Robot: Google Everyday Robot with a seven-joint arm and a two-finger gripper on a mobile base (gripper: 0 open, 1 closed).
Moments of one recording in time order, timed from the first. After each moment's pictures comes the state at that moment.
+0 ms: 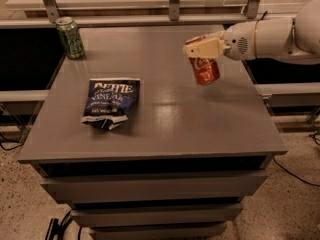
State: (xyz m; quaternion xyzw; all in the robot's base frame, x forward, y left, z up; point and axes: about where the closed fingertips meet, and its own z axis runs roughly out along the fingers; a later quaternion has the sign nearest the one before) arm 0.647 -0.106 0.942 -0.36 0.72 0.35 0.47
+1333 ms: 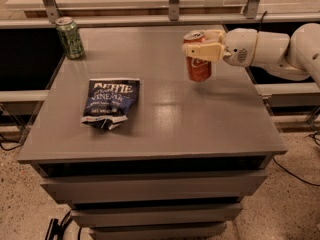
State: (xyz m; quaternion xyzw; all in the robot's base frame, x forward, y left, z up) arm 0.650 -0.099 0.951 -0.40 0.60 0.41 0.56
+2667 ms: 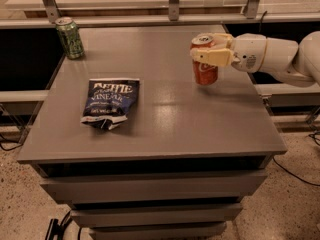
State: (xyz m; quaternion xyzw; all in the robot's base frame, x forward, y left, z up) arm 0.641 -0.118 0.945 -0.41 0.58 0.41 0.57
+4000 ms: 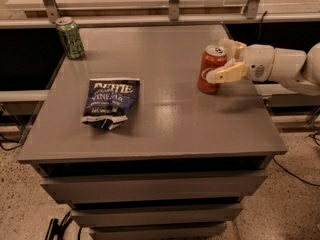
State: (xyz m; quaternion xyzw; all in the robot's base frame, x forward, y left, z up) arm 0.639 -0.147 0.914 -0.40 0.61 0.40 0.56
